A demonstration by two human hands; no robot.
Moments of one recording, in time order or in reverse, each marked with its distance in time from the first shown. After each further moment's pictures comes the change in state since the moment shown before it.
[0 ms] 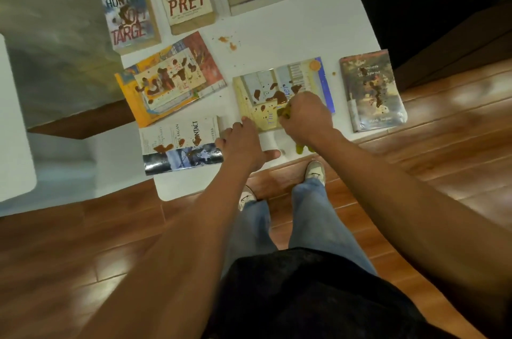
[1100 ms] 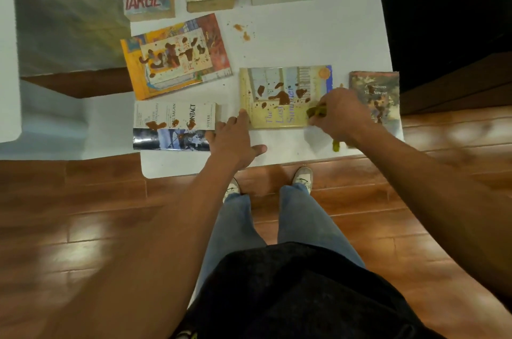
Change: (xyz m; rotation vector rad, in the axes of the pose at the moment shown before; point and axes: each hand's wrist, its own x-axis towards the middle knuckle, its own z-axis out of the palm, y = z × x) left_hand -0.005 -0.007 0.006 -0.094 0.058 -0.024; right_hand 0.027 0.055 -0.044 -0.183 -0.136 -0.087
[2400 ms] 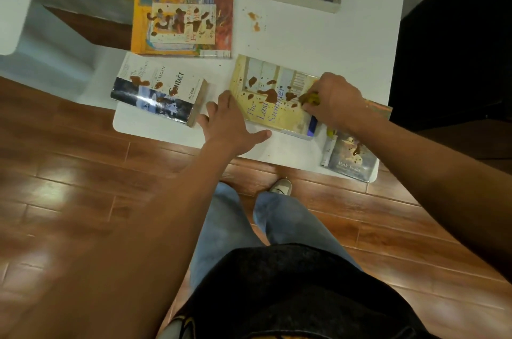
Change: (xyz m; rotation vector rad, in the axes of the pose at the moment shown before) left_hand 0.000 0.057 0.027 -0.165 0.222 -0.266; right_hand 0.055 0.031 -0.032 -0.187 0.021 -0.489
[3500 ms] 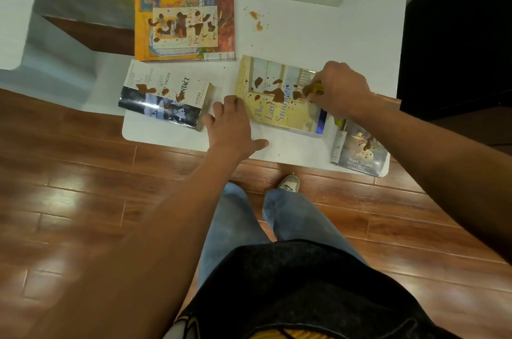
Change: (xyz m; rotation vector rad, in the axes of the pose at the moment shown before) left_hand -0.005 -0.007 -0.012 0.207 -0.012 0.103; right_hand 0.014 -0.011 -0.006 -0.026 -0.002 0.060
